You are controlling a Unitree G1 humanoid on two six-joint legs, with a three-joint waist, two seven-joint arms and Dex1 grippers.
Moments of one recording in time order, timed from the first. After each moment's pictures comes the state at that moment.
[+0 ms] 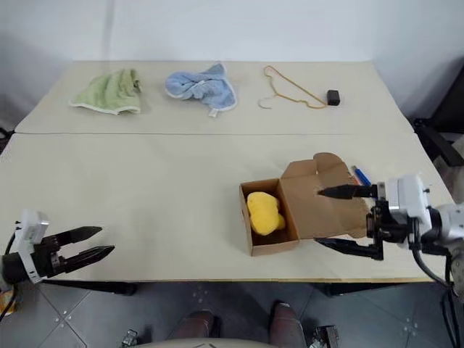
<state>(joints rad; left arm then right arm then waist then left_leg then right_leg) 0.13 0.84 0.54 -0.05 -0.57 0.54 -1.12 0.00 -0.93 -0.44 -0.29 0.70 0.24 1.37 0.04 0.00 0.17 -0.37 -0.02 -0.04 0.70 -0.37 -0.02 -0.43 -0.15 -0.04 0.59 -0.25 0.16</state>
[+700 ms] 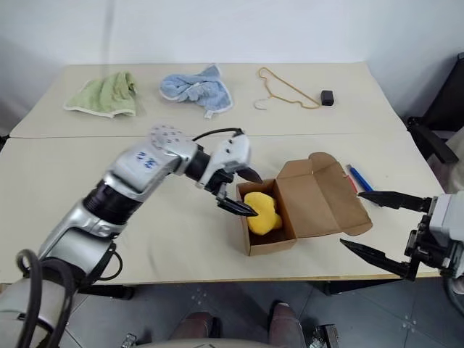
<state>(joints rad) -1.11 0.42 -0.56 0.21 -0.21 0.62 -1.18 0.35 -0.88 -0.80 -0.62 0.78 0.39 1.14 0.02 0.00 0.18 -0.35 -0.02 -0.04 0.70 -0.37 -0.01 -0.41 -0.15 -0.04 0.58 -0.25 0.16</state>
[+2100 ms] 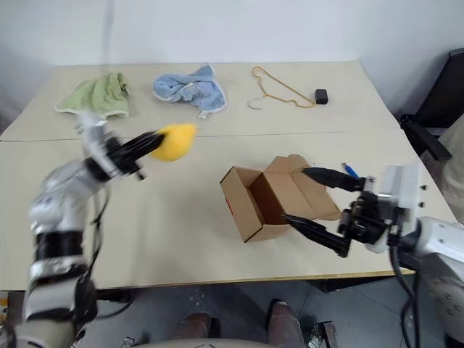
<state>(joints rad) -0.50 0.53 0.42 0.24 -0.44 0.37 -0.89 -0.03 -0.76 -0.35 -0.63 0.90 0.43 0.92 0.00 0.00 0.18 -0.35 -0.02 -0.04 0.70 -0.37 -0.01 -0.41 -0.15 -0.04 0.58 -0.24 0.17</state>
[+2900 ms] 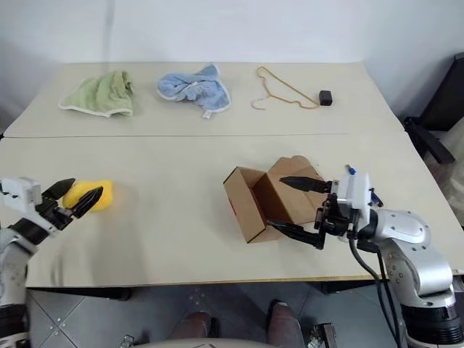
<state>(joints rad) -0.05 0.68 0.58 0.08 -0.45 0.30 -0.74 -0.14 -0.70 -0.18 -0.36 0.69 0.22 1.11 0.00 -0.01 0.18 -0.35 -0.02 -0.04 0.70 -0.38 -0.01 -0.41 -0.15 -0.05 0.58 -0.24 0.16</state>
